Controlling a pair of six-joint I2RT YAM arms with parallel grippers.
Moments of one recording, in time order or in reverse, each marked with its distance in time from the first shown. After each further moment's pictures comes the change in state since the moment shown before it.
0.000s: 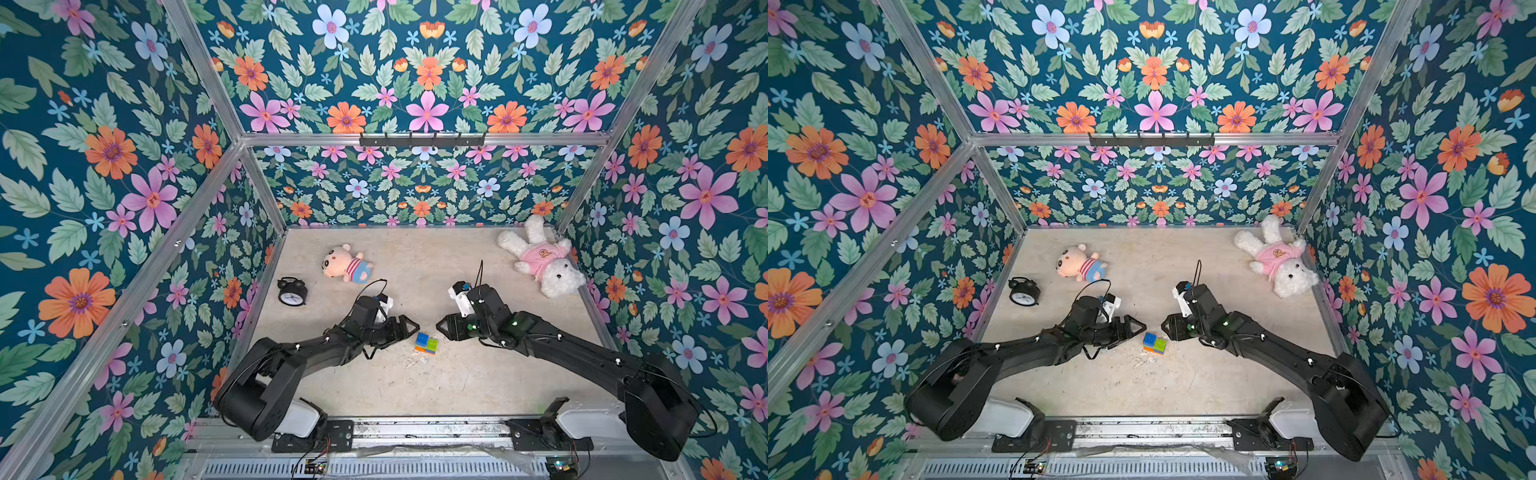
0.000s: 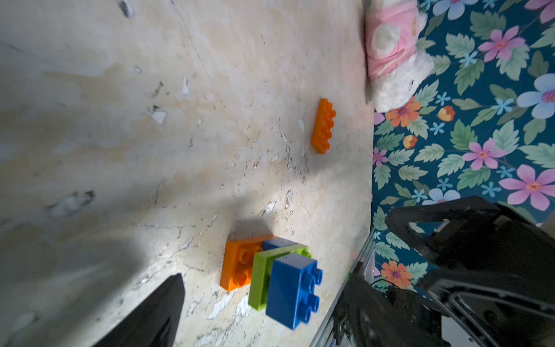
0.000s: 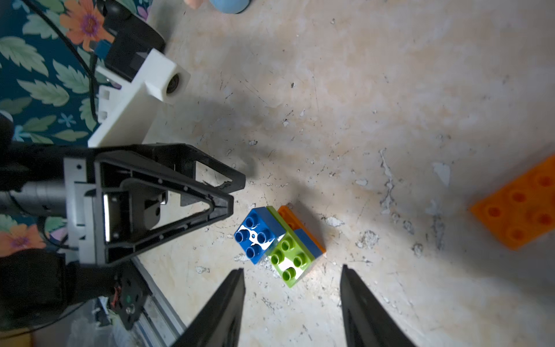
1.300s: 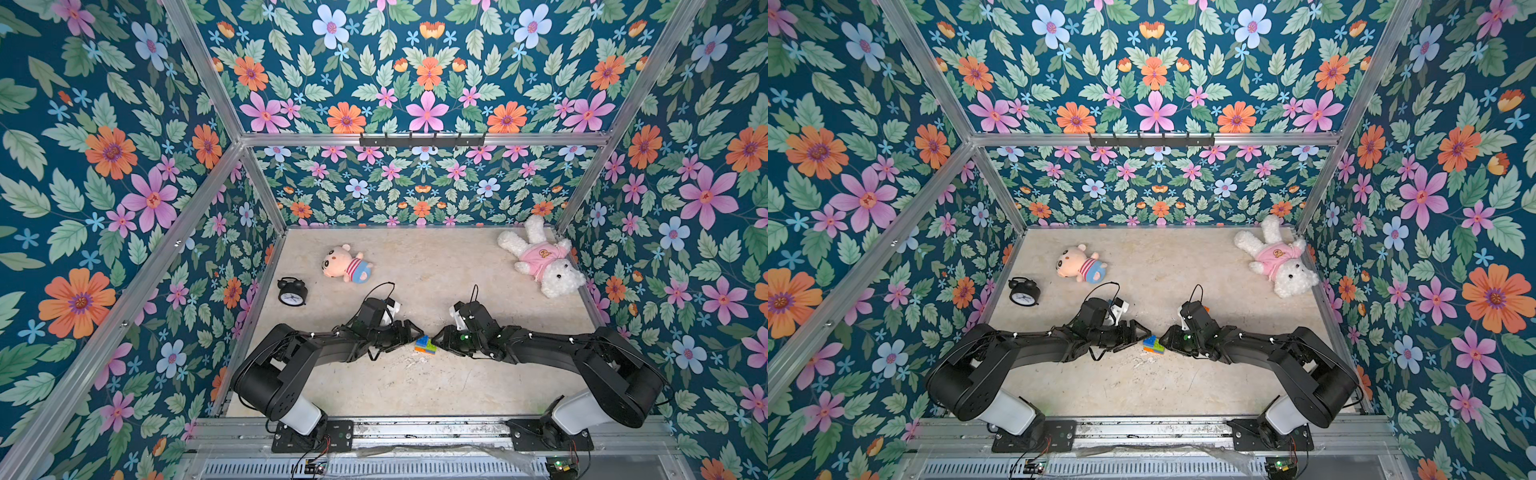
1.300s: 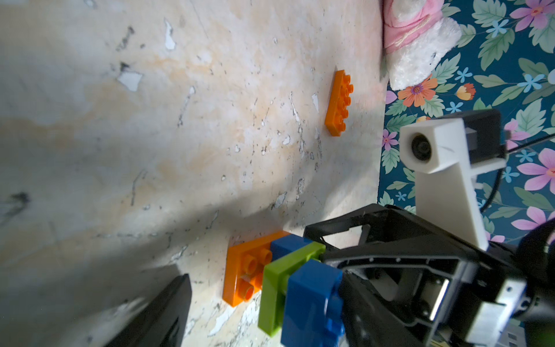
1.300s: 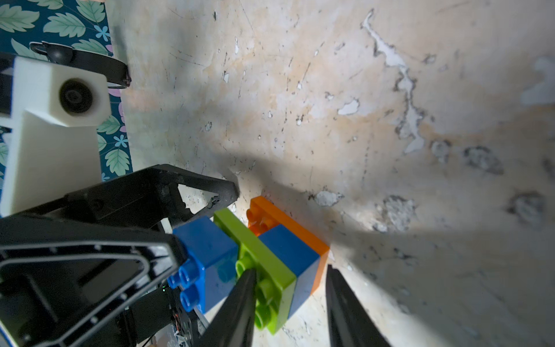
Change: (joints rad) left arm -0.024 0.087 0.011 0.035 0.021 -0.001; right arm 0.013 0.213 -0.128 0.288 -0.089 0.318
